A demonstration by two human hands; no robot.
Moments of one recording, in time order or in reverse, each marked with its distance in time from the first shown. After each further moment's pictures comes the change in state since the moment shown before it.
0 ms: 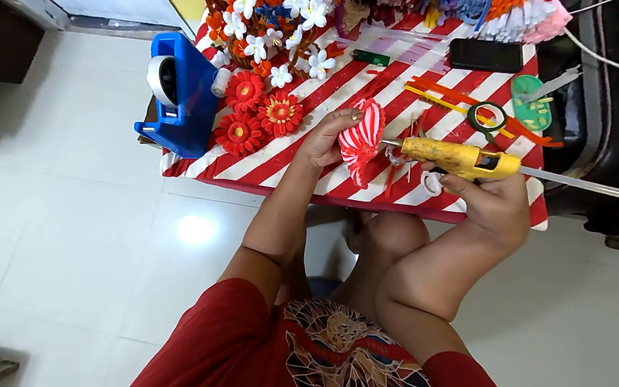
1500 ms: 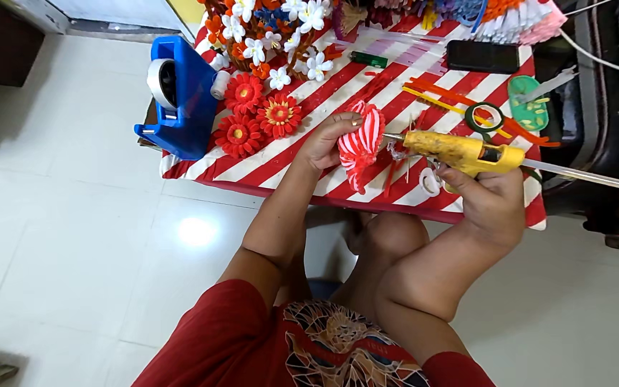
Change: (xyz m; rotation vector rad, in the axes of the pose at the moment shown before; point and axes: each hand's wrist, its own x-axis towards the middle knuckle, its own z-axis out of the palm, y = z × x) left_hand -0.002 0.000 0.001 0.022 -0.041 -0.011; right_hand 0.004 -0.003 0.006 0.016 0.036 -0.030
